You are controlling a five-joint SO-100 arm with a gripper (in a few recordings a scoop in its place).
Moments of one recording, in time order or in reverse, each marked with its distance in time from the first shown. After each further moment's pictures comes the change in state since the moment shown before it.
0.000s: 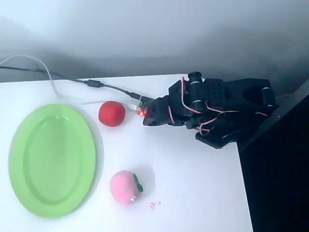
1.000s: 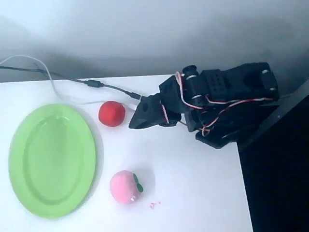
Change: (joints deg) arm -10.7 -30.3 -32.8 -12.6 -4.1
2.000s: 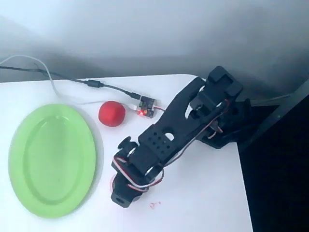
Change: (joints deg) arm -29.8 -68.6 -61.9 9.0 22.8
